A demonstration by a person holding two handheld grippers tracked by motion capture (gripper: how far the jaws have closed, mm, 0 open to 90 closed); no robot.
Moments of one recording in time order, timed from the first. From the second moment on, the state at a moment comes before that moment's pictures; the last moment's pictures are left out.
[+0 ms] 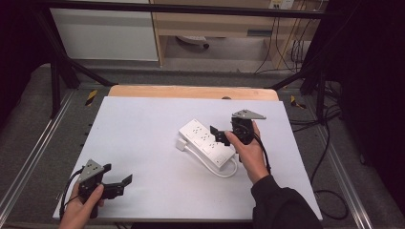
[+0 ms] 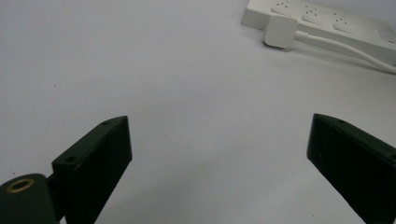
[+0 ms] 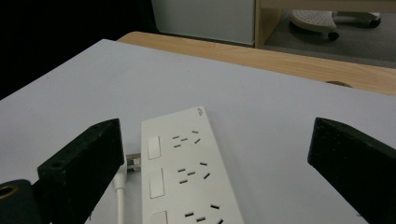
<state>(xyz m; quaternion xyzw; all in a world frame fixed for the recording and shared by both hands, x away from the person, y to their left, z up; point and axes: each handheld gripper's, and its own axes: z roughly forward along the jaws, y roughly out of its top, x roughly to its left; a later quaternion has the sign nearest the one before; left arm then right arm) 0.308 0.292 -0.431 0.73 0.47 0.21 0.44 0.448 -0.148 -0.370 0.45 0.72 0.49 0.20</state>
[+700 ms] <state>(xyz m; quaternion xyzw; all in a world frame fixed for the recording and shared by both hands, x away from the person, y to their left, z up) 0.308 0.293 -0.431 0.73 0.47 0.21 0.44 0.422 -0.213 -0.352 0.46 0.69 0.52 0.20</state>
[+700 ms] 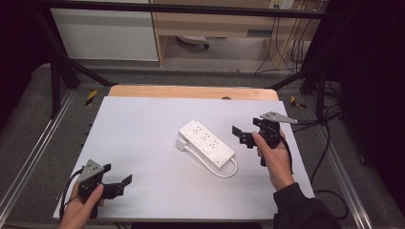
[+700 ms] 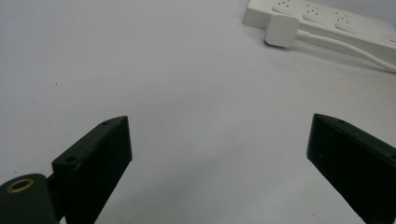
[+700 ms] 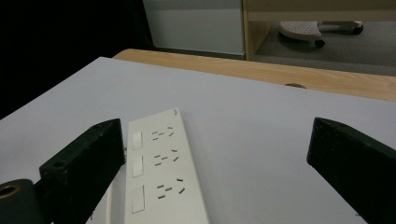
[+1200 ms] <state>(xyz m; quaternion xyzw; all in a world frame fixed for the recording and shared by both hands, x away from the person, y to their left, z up) 0.308 0.293 -0.431 0.73 0.47 0.21 0.44 0.389 -0.266 -0.364 0.48 0.67 0.52 0.22</state>
